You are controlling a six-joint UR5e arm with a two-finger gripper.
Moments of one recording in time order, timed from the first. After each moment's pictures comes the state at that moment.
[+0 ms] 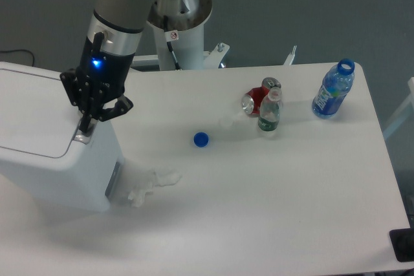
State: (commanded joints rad) arm 2.23 -1.66 -1.62 -1.08 1.08 0.56
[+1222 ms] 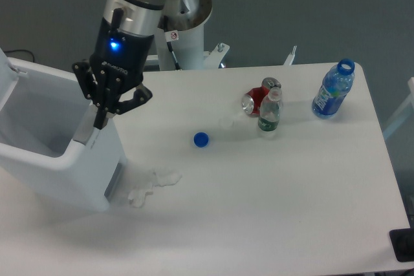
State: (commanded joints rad) arm 2.35 -1.66 -1.52 -1.08 1.06 0.59
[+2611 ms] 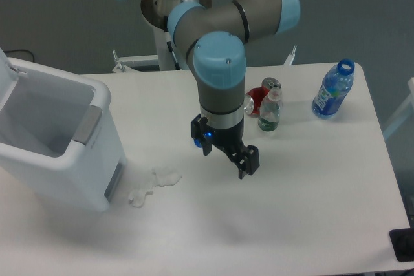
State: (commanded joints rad) arm 2.41 -1.94 -1.53 -1.08 1.60 1.12
